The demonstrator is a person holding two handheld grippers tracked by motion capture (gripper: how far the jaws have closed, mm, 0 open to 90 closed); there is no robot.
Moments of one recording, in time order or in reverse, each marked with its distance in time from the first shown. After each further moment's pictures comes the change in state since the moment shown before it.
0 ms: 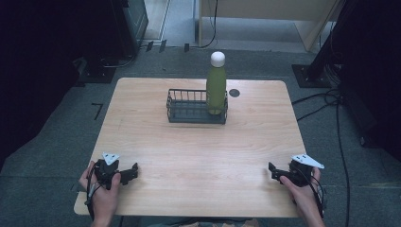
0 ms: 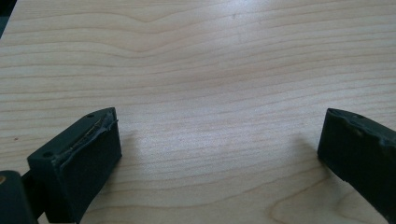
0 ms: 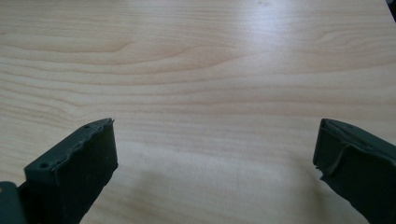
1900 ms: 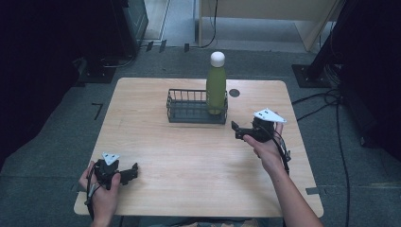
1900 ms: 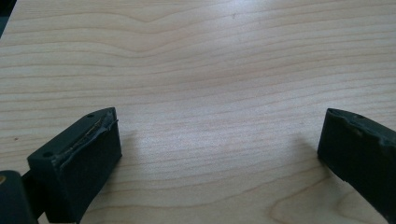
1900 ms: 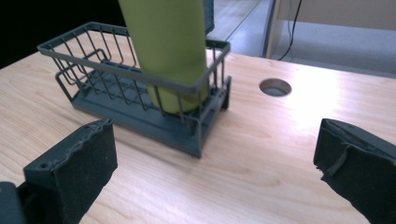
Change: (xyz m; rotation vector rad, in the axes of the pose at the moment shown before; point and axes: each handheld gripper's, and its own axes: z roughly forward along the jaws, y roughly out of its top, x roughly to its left) left arm 0.000 0.000 0.000 -0.001 -0.001 -0.001; right arm 0.104 0.135 0.049 -0.216 0.195 -0.154
